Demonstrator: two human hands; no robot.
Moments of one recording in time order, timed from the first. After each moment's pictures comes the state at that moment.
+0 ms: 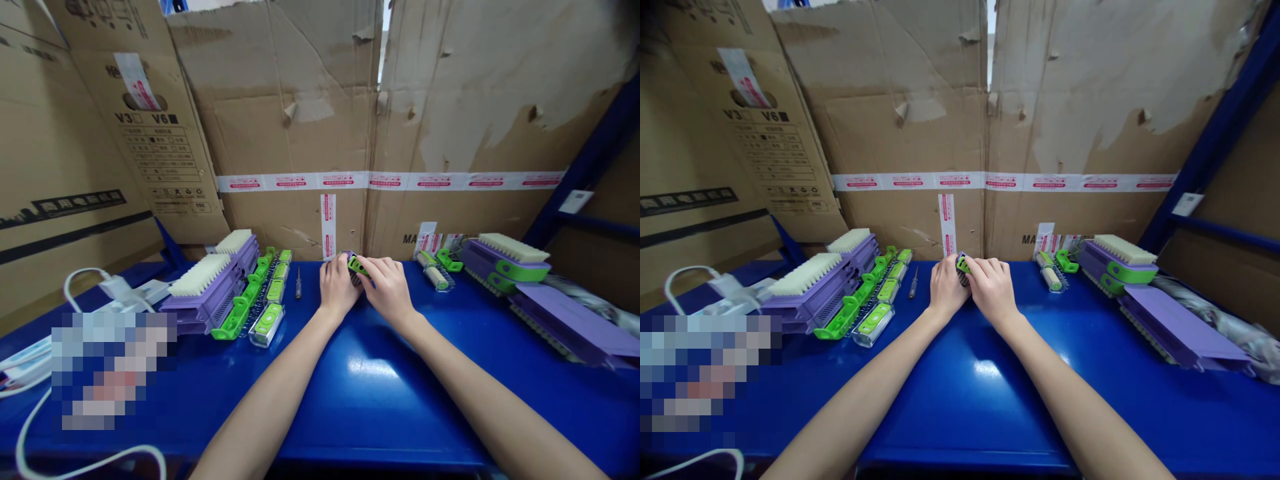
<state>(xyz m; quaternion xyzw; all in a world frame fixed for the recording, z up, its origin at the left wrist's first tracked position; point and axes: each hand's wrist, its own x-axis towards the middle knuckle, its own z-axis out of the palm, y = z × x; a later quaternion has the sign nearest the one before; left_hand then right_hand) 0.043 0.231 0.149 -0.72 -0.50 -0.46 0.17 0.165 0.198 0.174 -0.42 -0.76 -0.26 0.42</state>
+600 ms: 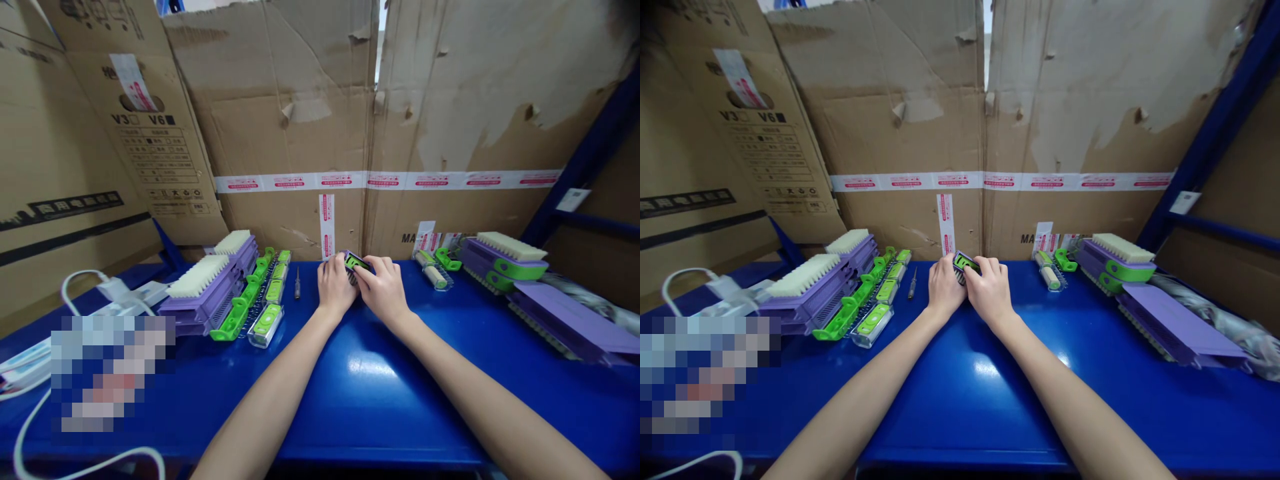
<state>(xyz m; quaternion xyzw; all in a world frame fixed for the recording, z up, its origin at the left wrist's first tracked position) 0.043 0.231 0.150 -0.70 -0.52 -0.46 0.17 0.160 0.197 0.171 -0.47 -0.74 -0.28 0.39</state>
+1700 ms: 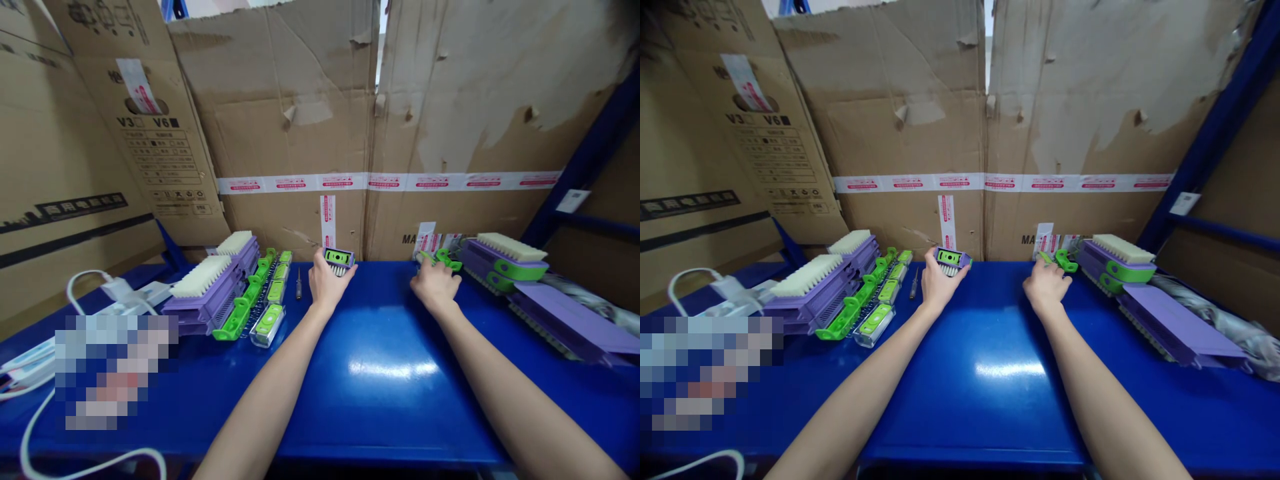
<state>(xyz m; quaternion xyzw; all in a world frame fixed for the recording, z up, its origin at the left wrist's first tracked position) 0.027 0.236 0.160 -0.62 -0.60 -0.51 0.02 0.246 0.225 0.164 -0.81 -0.53 -0.14 0.18</state>
